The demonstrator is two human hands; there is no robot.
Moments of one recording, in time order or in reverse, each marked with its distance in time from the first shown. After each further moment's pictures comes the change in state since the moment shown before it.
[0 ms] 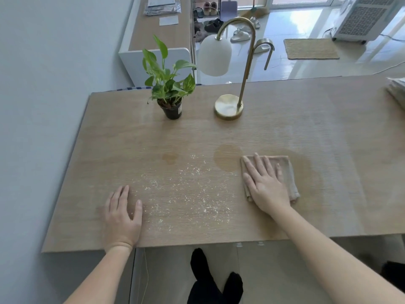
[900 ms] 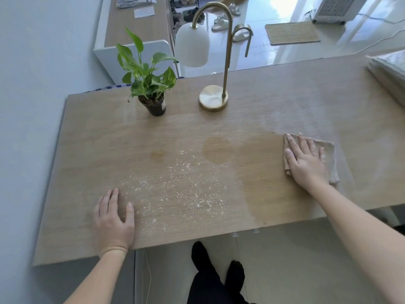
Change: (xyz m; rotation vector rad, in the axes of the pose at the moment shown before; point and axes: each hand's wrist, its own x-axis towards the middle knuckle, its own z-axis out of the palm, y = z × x) left_hand 0.001 0.004 0.000 0.002 0.027 0.012; right_hand -0.001 0.118 -0.040 0.026 0.072 0.322
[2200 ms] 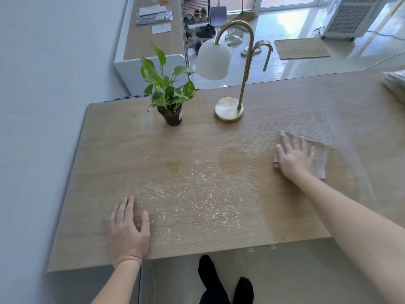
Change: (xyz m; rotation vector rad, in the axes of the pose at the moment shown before) left_hand 0.001 -0.004 0.001 0.023 -0.035 -0.017; right_hand 0.043 -0.089 0.004 0.045 -0.015 0.045
